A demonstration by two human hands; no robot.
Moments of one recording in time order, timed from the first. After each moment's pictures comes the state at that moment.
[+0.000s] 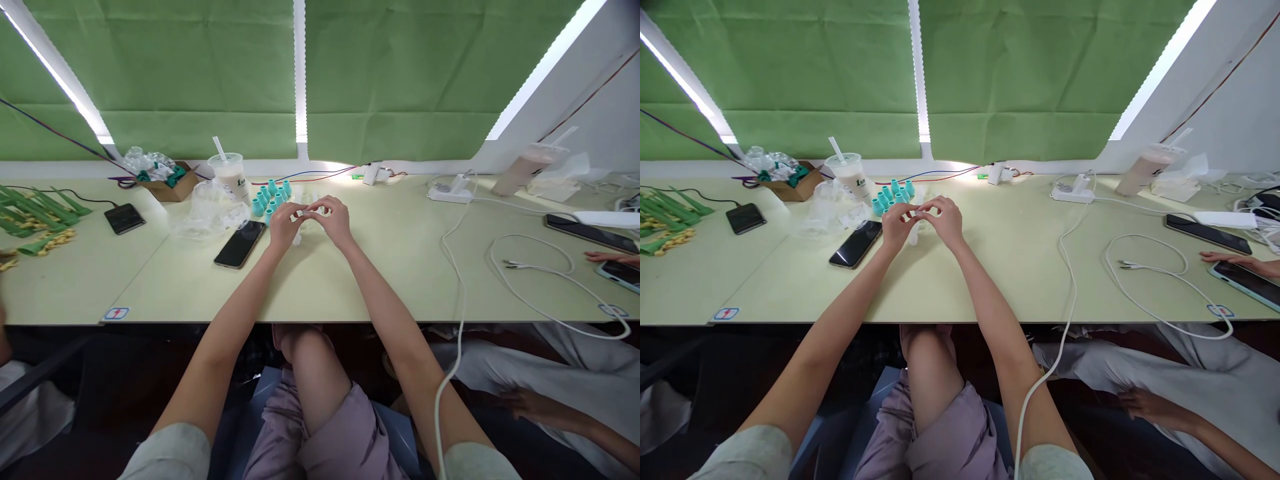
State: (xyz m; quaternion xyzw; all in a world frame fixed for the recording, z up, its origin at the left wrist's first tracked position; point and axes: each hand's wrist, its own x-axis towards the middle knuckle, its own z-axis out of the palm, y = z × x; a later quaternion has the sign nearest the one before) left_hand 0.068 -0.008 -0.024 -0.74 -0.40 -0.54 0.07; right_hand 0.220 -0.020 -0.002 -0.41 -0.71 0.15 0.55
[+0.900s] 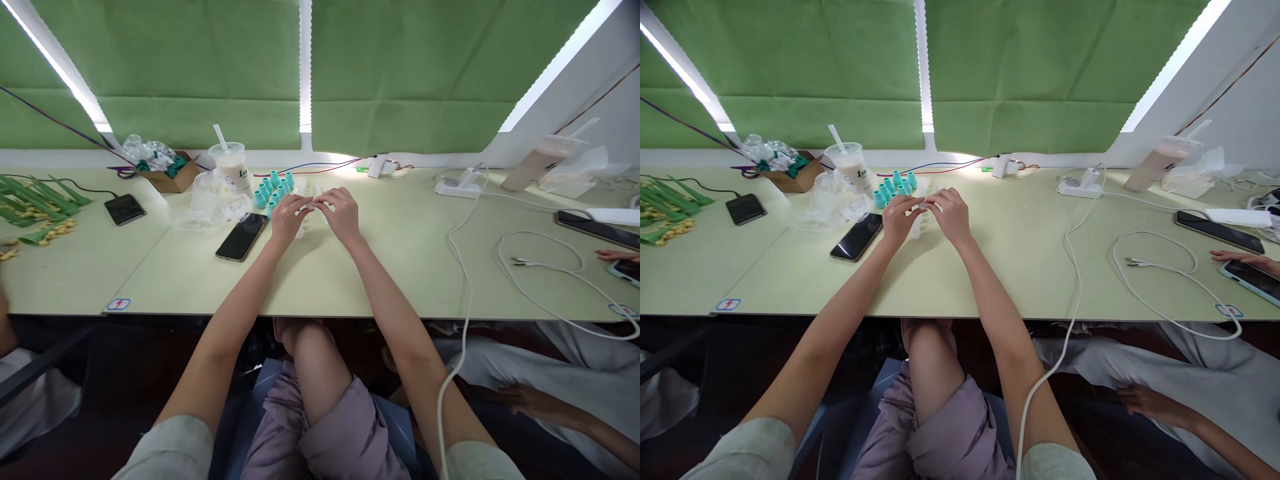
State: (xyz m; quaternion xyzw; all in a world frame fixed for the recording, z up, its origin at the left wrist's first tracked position) left_hand 0.066 -0.007 -0.026 -0.75 -0.40 -0.51 0.14; right_hand 0.226 -0.022 -0.004 -0.41 -0.75 0.04 0.51
